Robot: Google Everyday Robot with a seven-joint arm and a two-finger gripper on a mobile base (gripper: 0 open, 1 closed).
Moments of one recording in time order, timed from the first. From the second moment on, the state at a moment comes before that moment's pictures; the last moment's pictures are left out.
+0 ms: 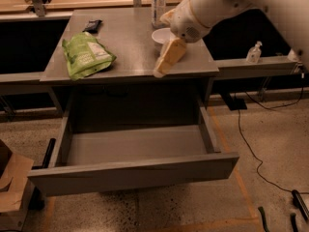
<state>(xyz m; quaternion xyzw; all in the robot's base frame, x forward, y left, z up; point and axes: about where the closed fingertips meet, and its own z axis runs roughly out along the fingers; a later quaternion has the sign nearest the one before) 0.647 -0.023 0.957 -0.65 0.66 0.10 0.36</state>
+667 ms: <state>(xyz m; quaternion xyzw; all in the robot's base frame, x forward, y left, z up) 0.652 -0.018 0.952 -0.65 0.65 0.10 0.36</state>
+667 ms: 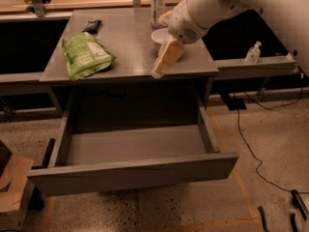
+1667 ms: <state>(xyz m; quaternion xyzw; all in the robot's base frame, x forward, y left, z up) 0.730 0.042 0.851 -0.58 0.69 0.19 0.39</state>
